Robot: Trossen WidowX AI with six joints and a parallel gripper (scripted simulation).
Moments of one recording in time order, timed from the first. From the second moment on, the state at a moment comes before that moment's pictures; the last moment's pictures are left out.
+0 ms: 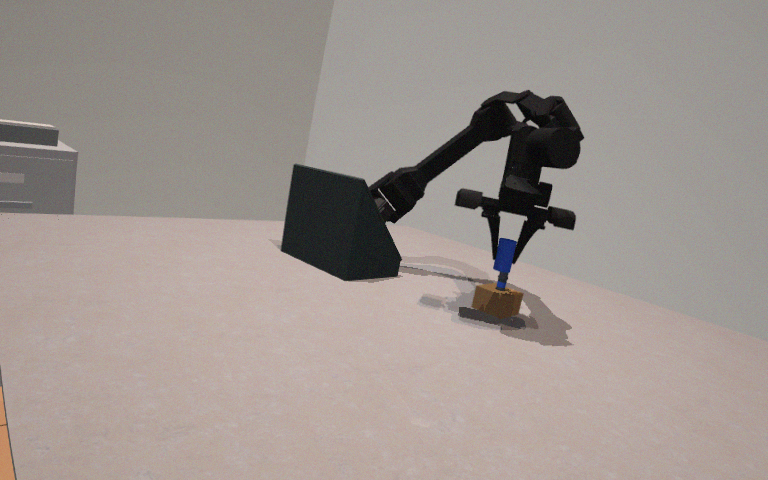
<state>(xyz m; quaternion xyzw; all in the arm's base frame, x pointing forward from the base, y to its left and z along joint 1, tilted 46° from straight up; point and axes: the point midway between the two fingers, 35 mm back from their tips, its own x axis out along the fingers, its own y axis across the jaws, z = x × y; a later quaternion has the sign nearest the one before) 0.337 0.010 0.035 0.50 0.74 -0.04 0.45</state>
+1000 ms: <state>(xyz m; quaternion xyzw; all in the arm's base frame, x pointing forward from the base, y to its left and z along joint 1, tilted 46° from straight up) 0.301 0.034 0.109 0.51 0.74 -0.04 0.44</state>
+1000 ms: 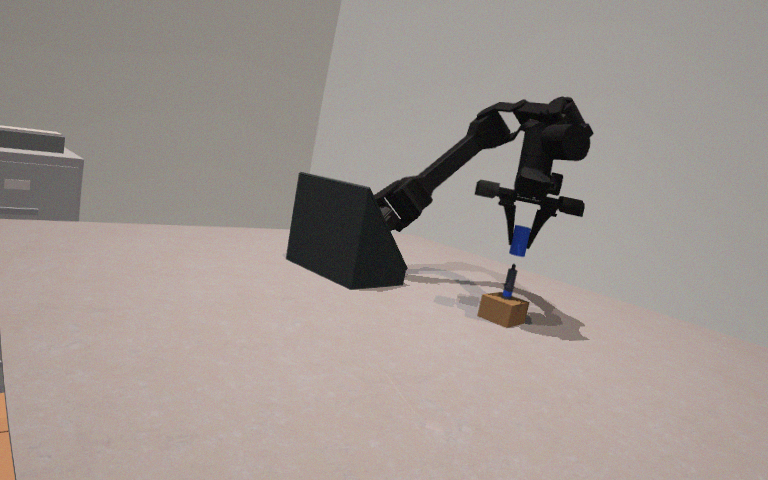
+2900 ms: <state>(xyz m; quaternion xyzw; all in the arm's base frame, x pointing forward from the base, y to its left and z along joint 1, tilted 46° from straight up) 0.293 0.076 0.070 0.50 0.74 -0.04 0.44</state>
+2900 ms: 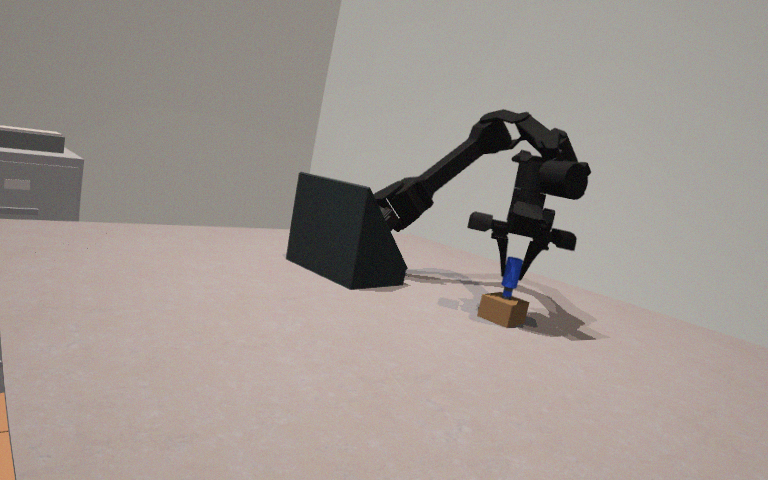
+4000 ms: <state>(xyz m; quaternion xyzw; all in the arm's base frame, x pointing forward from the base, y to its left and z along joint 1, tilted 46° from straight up) 0.302 0.023 0.120 0.50 0.74 -0.03 0.45</state>
